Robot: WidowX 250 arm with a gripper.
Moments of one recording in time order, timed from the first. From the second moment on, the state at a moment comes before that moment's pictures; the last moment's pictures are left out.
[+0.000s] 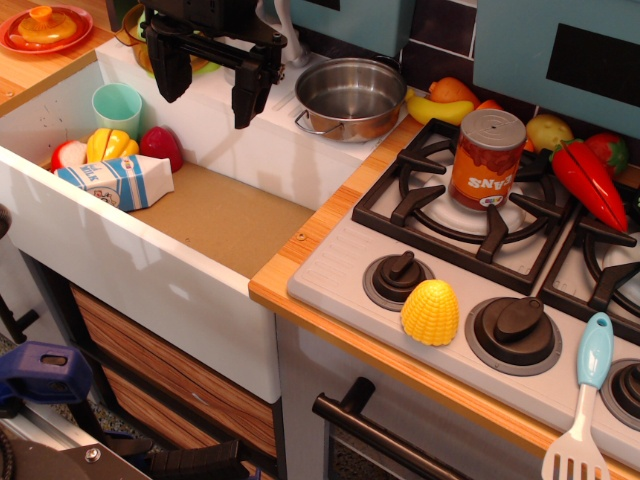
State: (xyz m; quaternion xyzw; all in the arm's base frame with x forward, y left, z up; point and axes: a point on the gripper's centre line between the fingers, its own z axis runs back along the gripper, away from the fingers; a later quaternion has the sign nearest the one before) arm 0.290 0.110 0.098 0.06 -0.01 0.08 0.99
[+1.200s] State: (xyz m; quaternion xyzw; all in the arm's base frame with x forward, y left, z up) arm 0.355 -0.011 0.162 0.10 -0.11 0.04 0.99
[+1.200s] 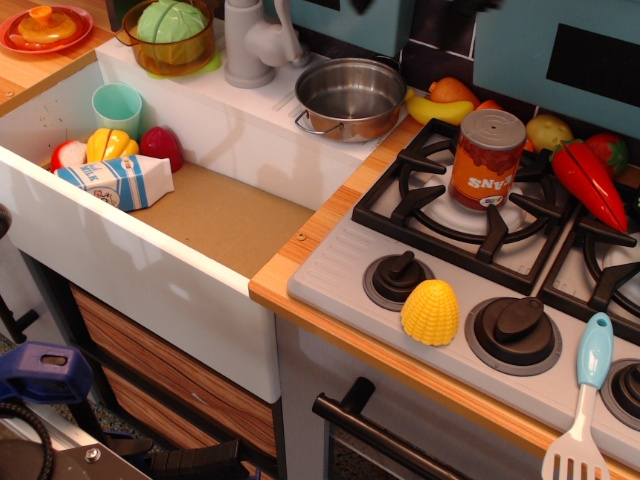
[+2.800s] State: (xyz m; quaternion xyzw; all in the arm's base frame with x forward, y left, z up) arm 0.398 -0.065 0.095 0.04 -0.12 -0.04 0.99
